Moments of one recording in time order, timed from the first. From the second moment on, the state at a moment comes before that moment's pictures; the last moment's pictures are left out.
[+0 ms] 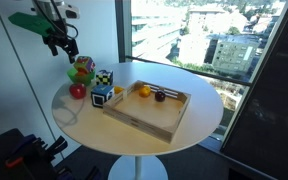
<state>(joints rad) 0.23 -0.34 0.07 -2.58 0.34 2.38 -0.13</state>
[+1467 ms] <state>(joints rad) 0.03 -0.30 -0.05 -2.55 0.10 2.23 -0.26</state>
